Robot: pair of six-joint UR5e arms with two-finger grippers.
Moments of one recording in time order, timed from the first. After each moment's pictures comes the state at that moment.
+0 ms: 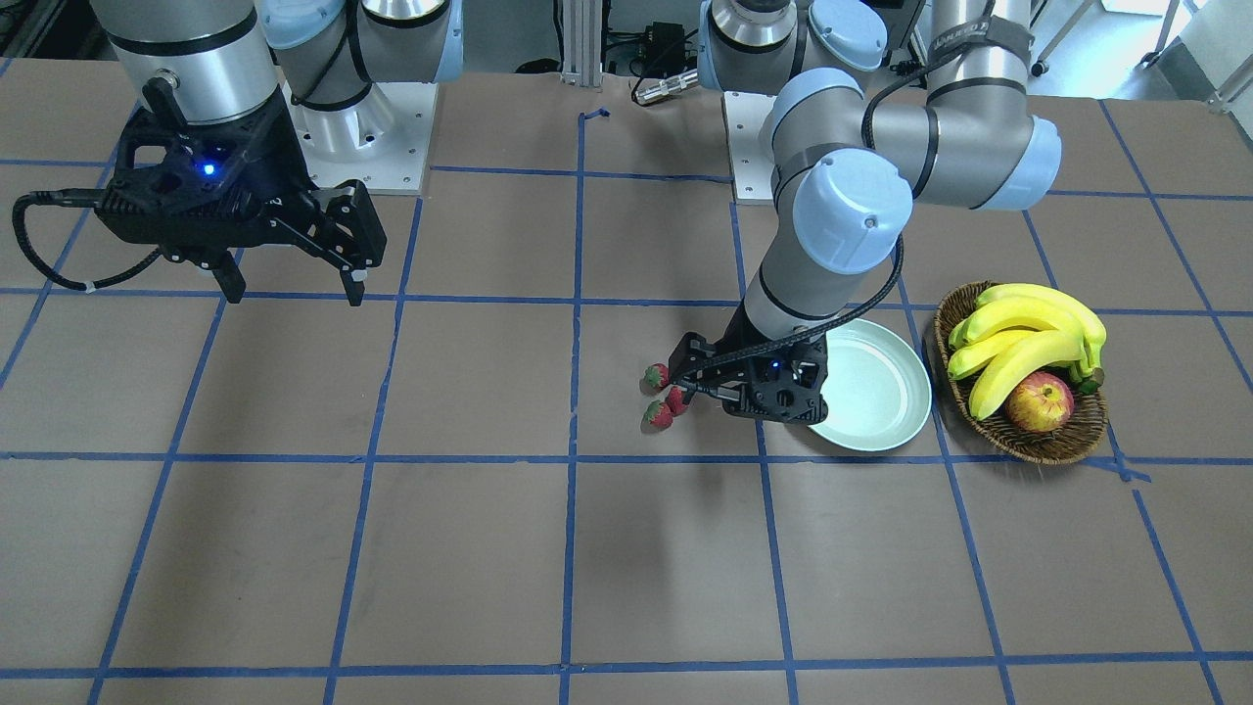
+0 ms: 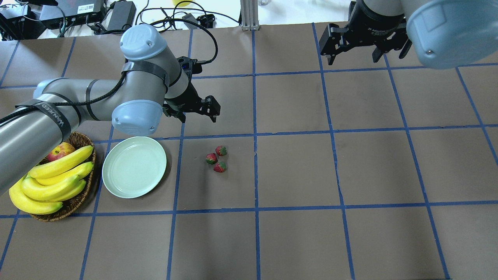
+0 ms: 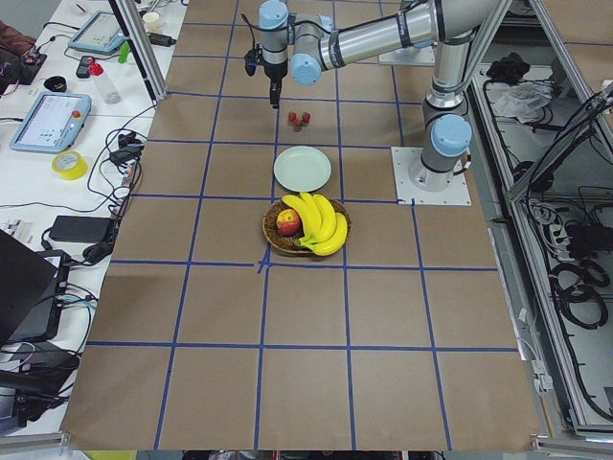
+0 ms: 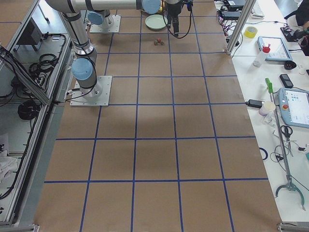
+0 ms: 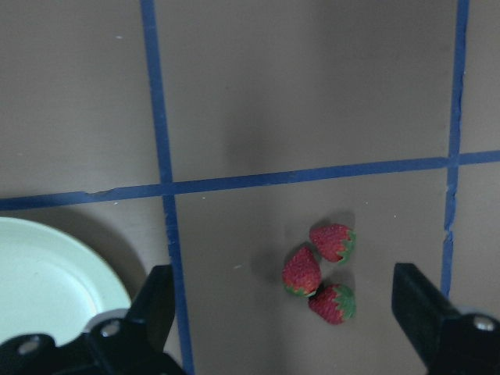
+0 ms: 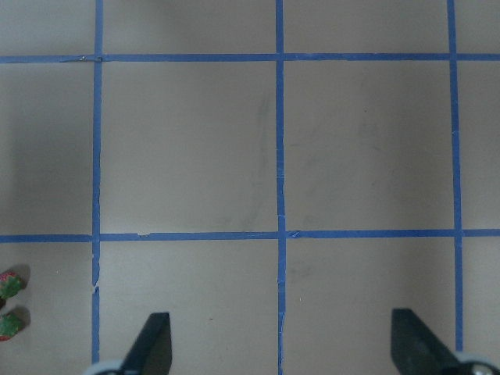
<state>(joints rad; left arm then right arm) -1.68 -1.87 -1.82 -0.98 1.44 -0.02 1.63 -1.52 1.53 -1.76 -1.60 0.06</state>
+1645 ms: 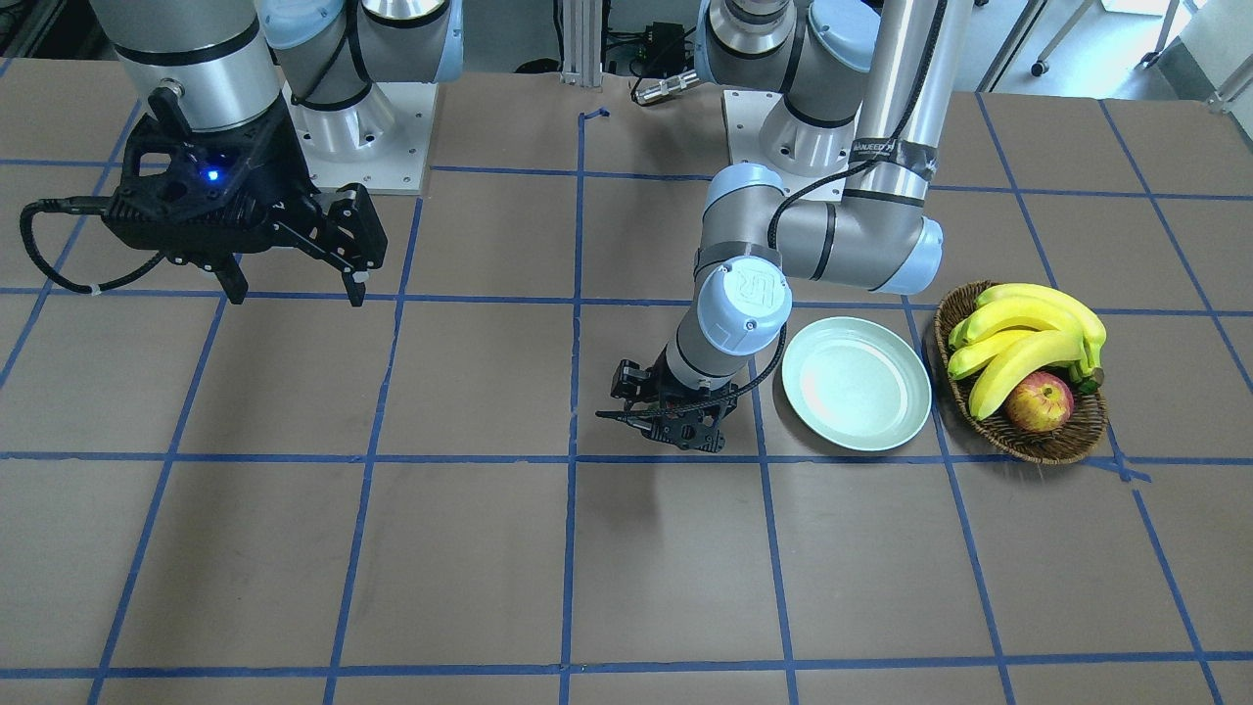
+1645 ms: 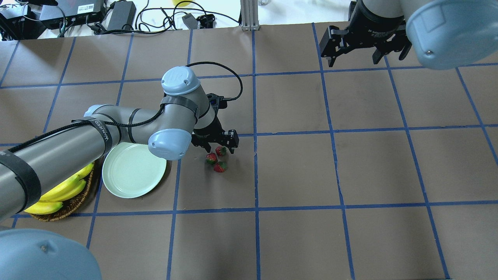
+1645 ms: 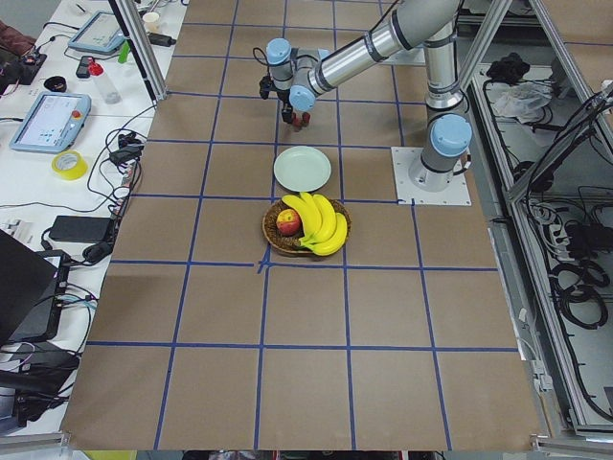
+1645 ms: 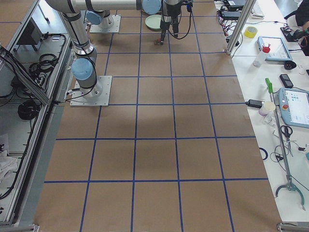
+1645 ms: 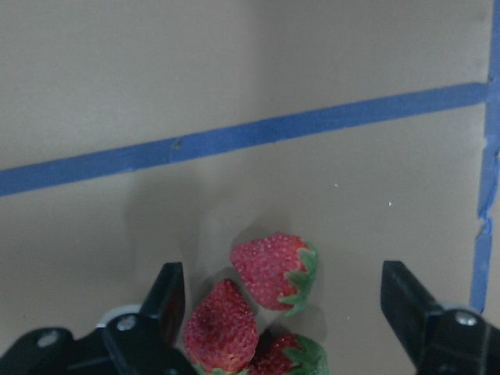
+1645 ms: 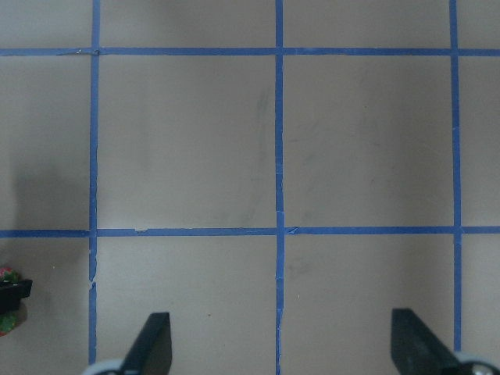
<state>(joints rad) -1.75 -1.99 -1.90 -0.92 1.41 -0.02 1.63 -1.52 1.54 -1.76 -1.60 0.05</state>
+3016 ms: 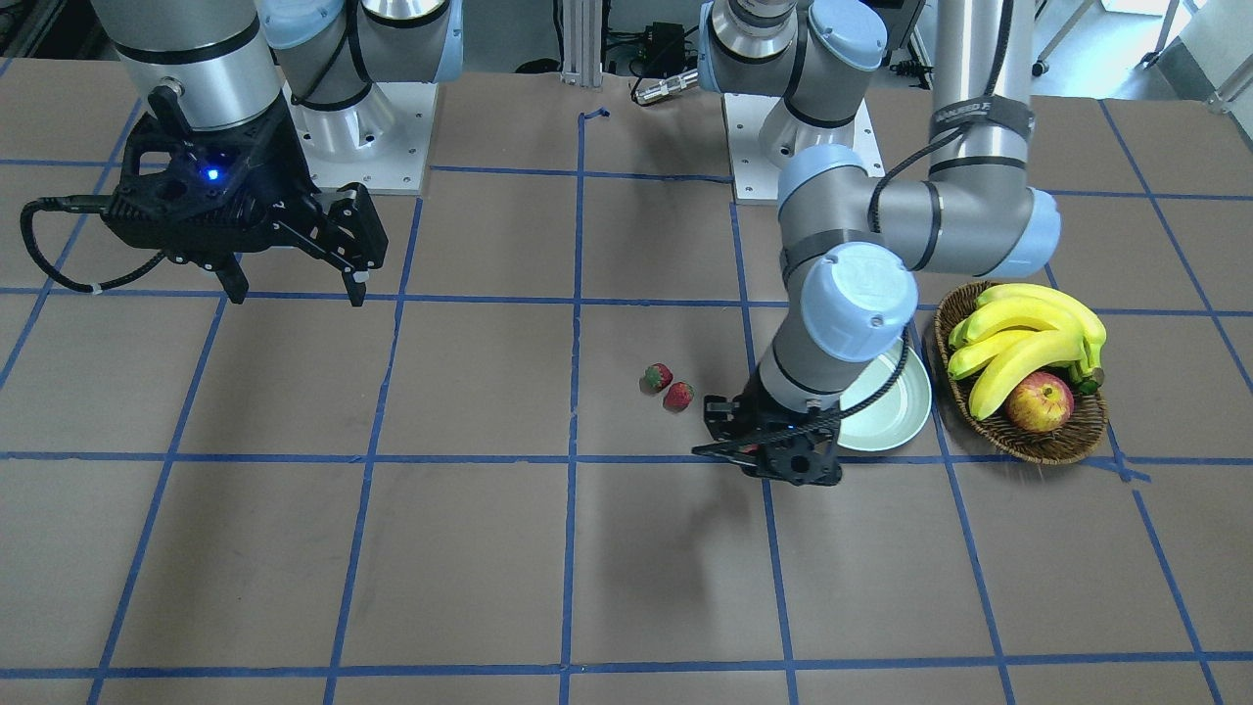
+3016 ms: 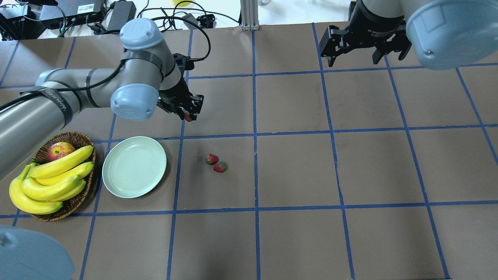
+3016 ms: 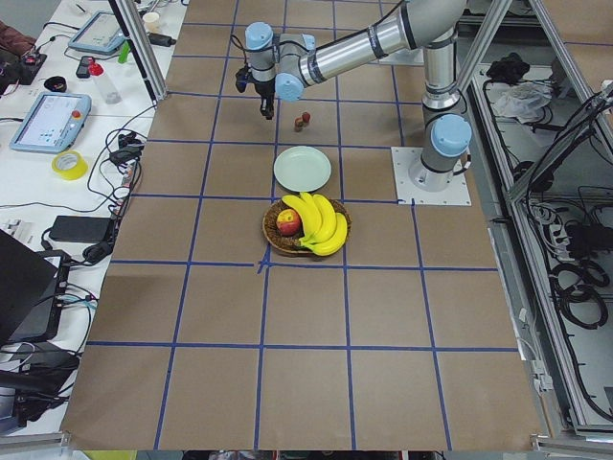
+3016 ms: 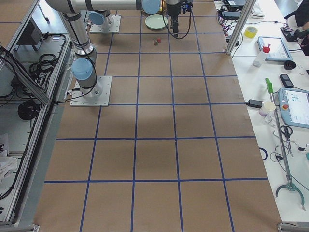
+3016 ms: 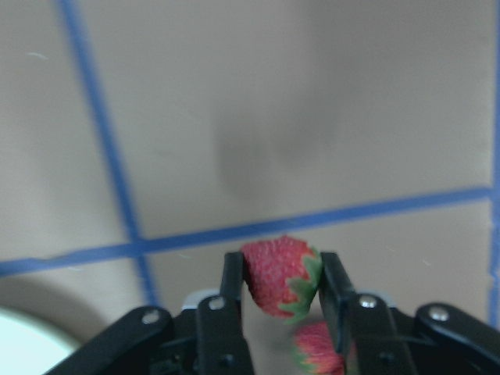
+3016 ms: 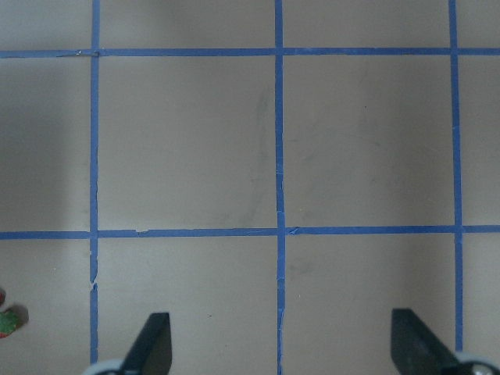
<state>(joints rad) -1.58 -1.93 -1.73 -1.10 1.54 0.06 1.63 -1.52 1.54 -1.76 -1.60 0.06</state>
